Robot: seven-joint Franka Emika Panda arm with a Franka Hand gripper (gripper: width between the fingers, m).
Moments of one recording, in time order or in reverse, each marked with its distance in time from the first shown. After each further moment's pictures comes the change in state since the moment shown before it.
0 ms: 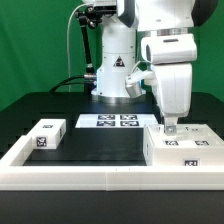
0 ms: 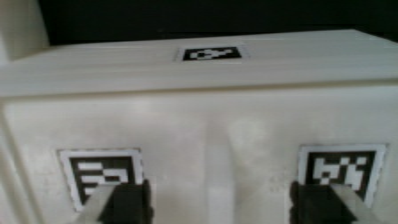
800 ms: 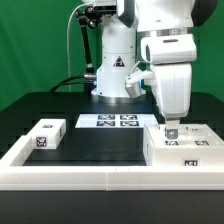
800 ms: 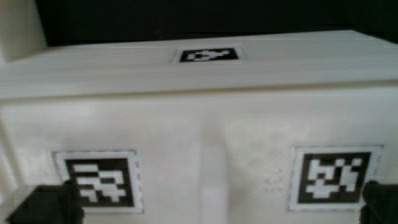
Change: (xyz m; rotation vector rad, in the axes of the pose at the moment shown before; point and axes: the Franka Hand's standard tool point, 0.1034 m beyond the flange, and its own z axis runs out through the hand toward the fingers) arm -0.001 -0.005 -0.004 0.000 -0.005 0.003
